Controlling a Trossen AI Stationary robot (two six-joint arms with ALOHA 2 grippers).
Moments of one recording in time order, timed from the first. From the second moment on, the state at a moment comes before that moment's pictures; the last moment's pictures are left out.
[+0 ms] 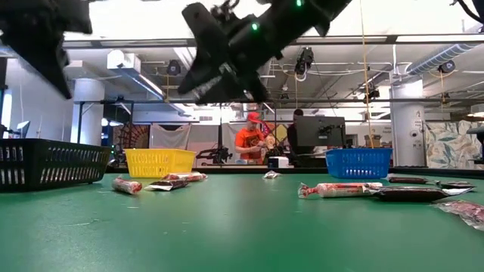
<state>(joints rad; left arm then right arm) -0.48 0.92 0.77 -1.08 -0.43 -0.94 0.13 1.95 1.33 0.06 0.35 0.47</state>
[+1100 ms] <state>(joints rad) -0.49 0.91 0.76 -0.70 -0.62 -0.45 0.21 2.21 1.48 -0.12 0.36 0.54</state>
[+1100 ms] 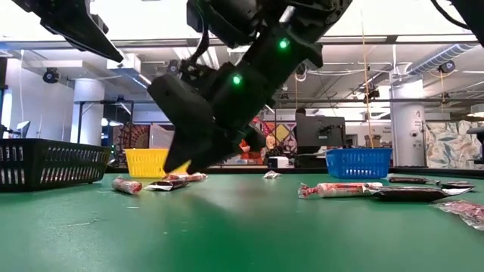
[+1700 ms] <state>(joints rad) -0.49 0.92 0.76 -0.69 -0.65 -0.45 0.21 2.25 1.48 -0.06 0.36 0.51</state>
